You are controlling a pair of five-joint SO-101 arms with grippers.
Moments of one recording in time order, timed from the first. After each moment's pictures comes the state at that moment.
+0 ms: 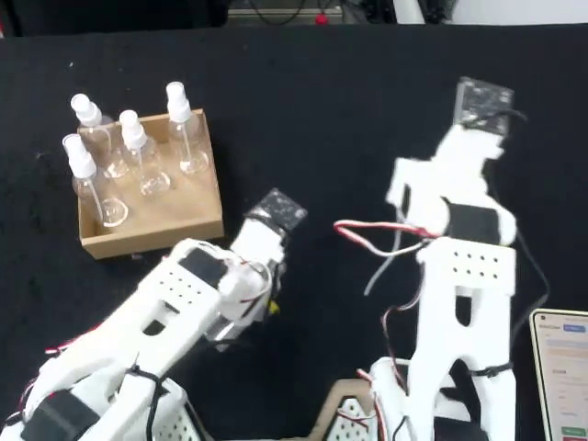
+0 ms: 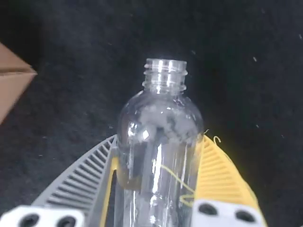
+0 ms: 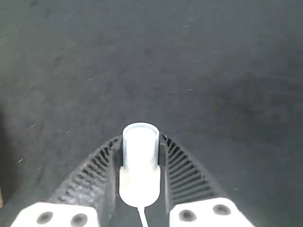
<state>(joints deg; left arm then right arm) 28.5 -31.2 55.7 54.8 -7.9 11.3 -34.9 35.8 57.4 -5.9</state>
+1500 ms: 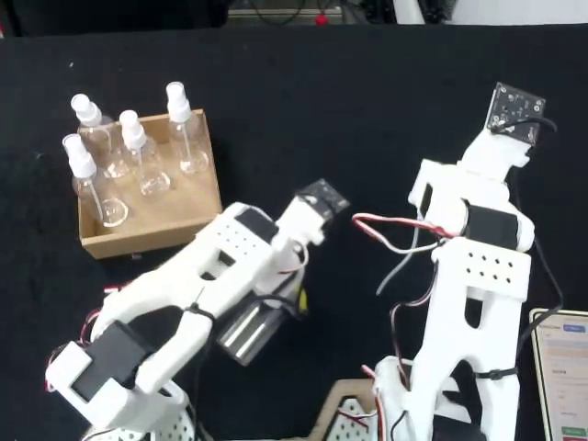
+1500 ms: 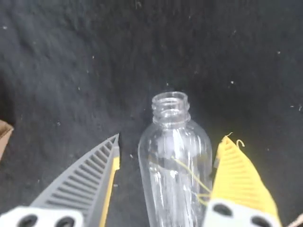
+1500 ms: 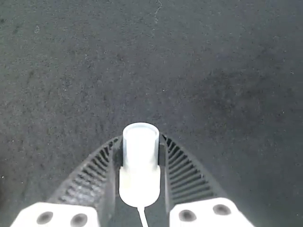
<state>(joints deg) 31.9 -5.0 32.1 61.1 -11.9 15.0 -34.9 35.8 57.4 -5.9</state>
